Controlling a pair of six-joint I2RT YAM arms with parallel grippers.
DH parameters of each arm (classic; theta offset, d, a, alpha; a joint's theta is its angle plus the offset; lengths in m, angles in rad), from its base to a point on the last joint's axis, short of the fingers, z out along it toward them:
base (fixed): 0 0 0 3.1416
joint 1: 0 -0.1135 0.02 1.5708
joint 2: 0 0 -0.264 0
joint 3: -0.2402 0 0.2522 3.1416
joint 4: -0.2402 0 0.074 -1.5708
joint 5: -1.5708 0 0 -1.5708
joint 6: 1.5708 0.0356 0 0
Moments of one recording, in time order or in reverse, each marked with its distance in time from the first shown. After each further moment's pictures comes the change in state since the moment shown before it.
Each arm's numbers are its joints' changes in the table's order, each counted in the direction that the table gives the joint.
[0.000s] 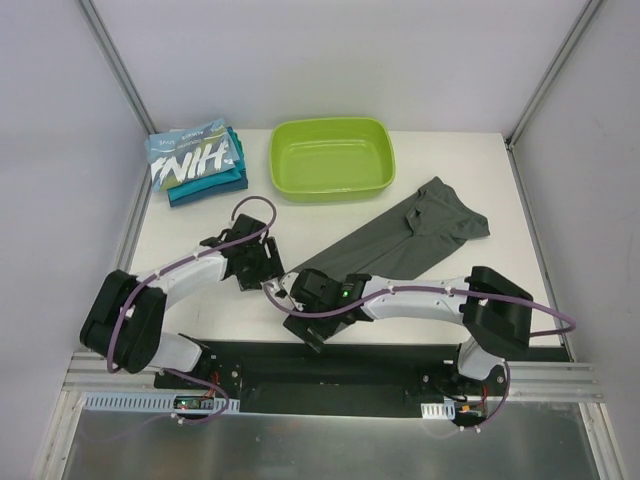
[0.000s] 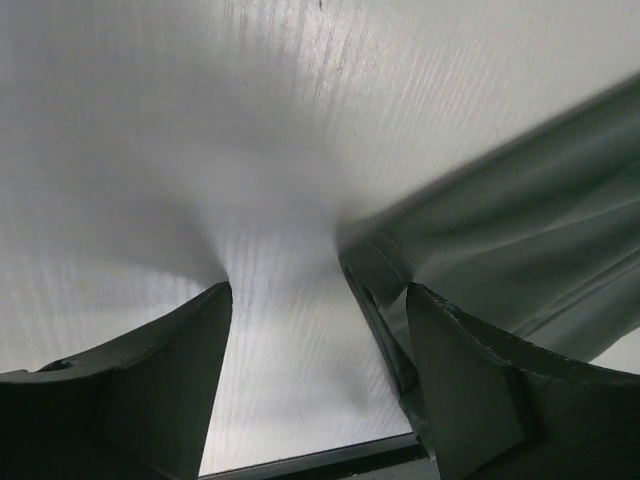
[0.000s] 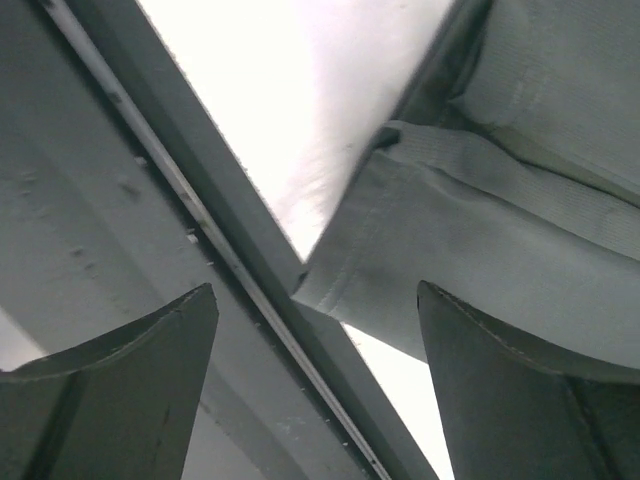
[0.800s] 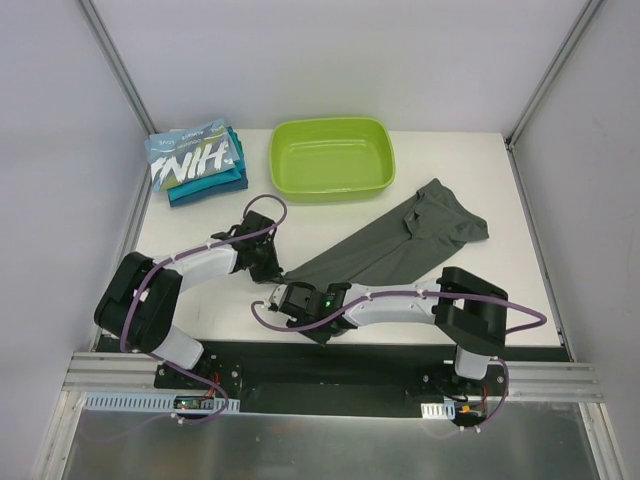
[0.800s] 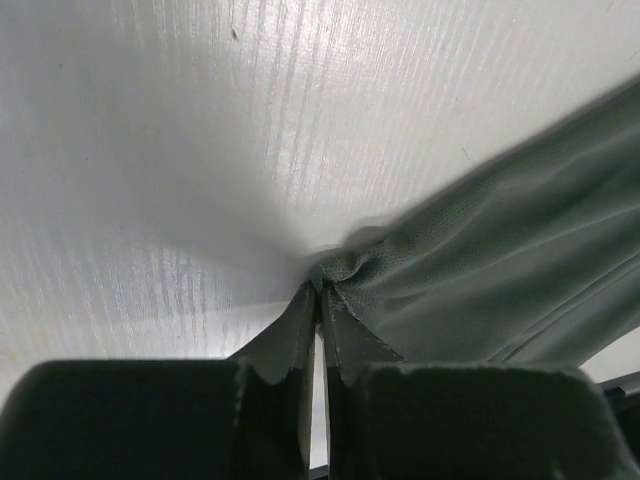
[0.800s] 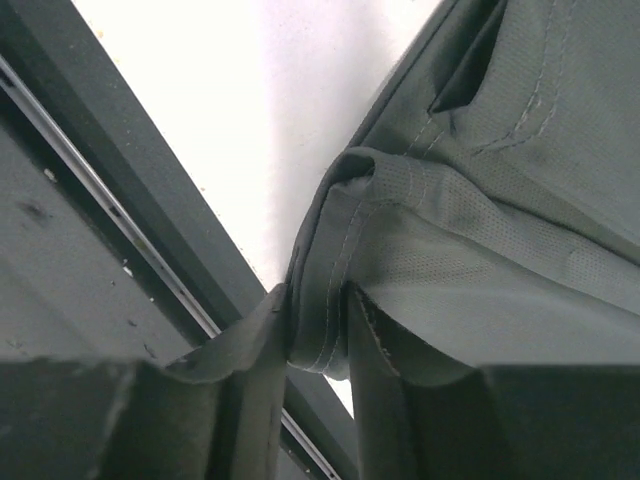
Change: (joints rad) left arm 0.030 0.175 -0.073 0.065 -0.050 0.029; right arm -0.061 0.138 -0.051 -0.037 -0.161 -0.090
